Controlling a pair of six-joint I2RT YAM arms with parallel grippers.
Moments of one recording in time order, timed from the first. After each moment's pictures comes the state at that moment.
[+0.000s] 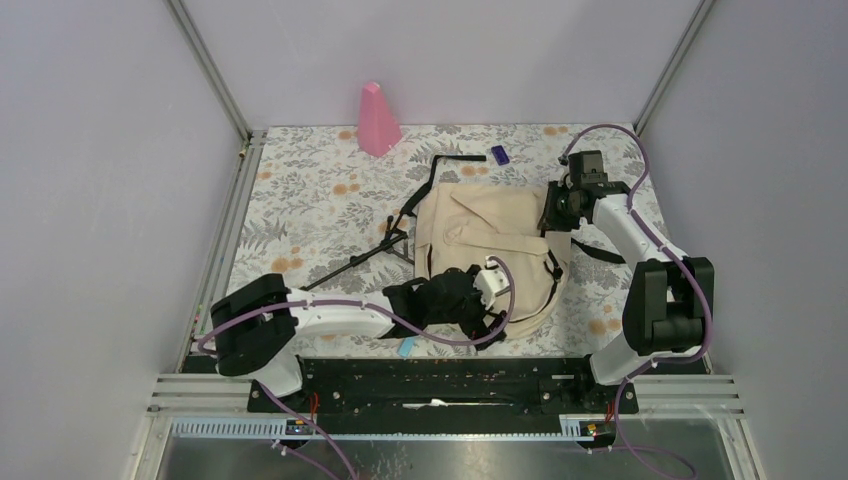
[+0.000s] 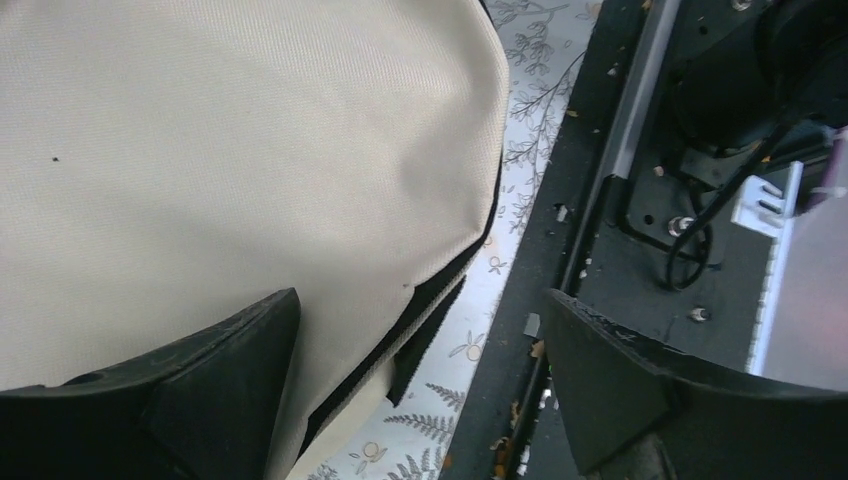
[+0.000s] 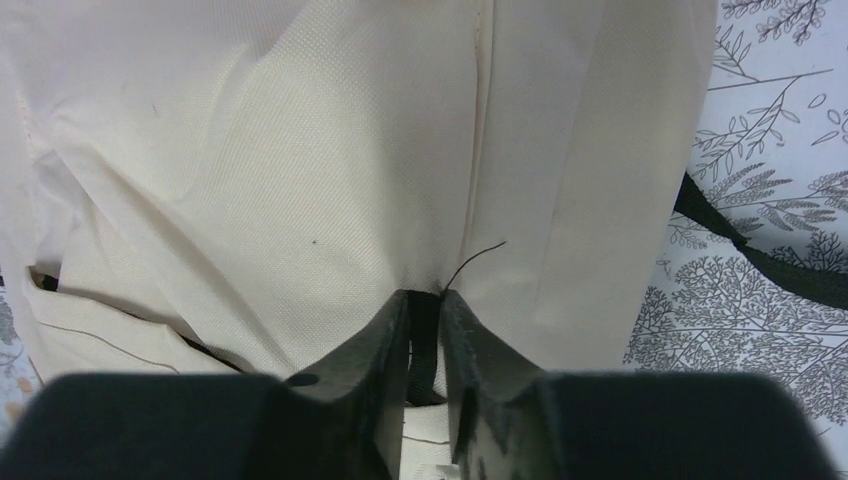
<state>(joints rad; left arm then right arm) -1.20 1.57 0.85 0.21 0.12 -0.18 0.08 1.58 1.16 -0.60 -0.16 0.27</state>
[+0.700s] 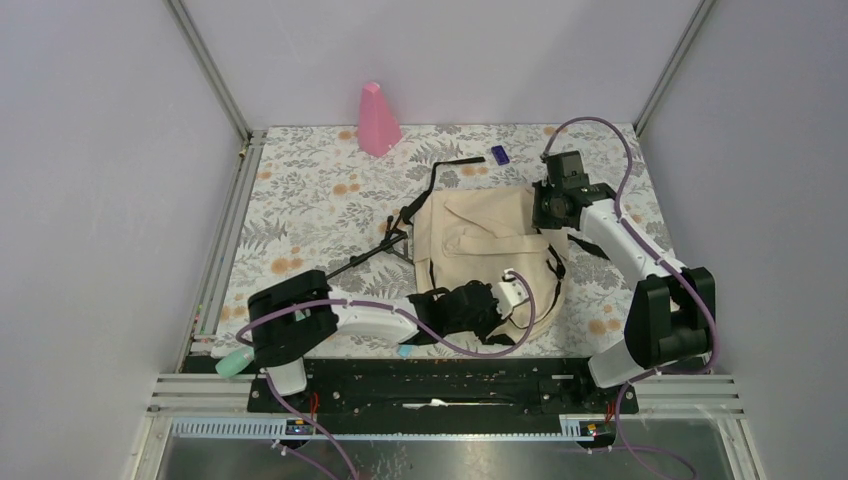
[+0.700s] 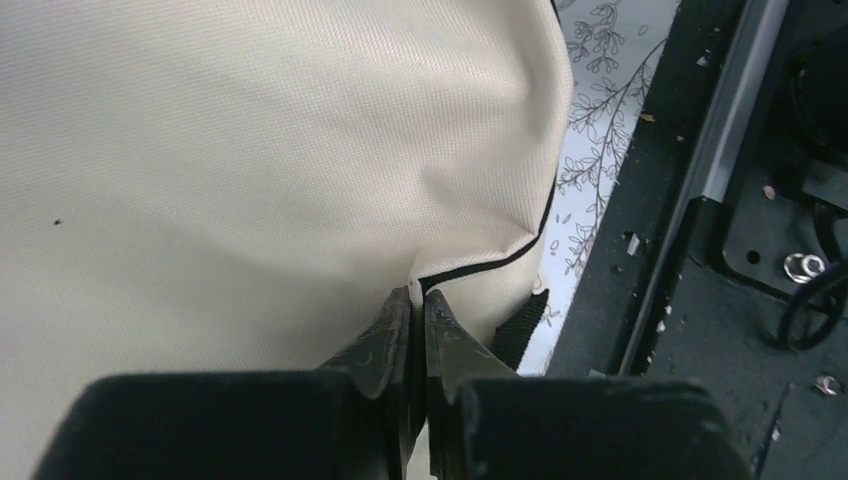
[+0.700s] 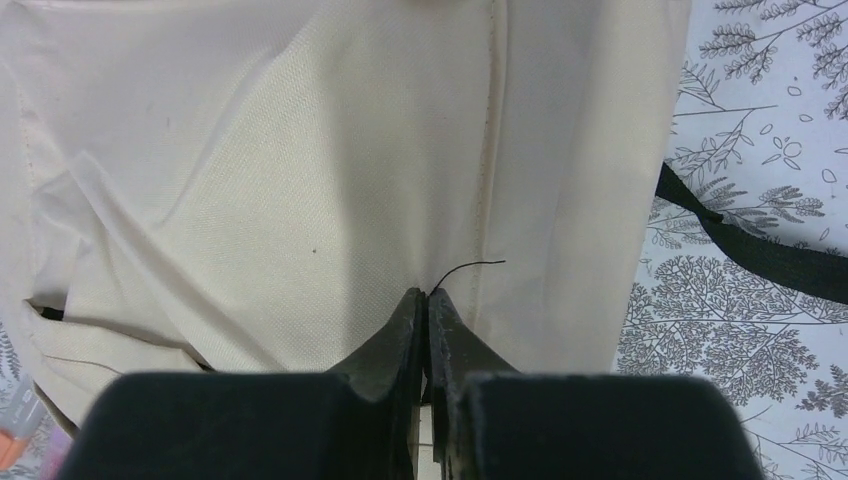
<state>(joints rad) -1.26 1.75 0.92 0.28 -0.03 -0.09 0.21 1.52 1.16 -0.61 0.01 0.25</state>
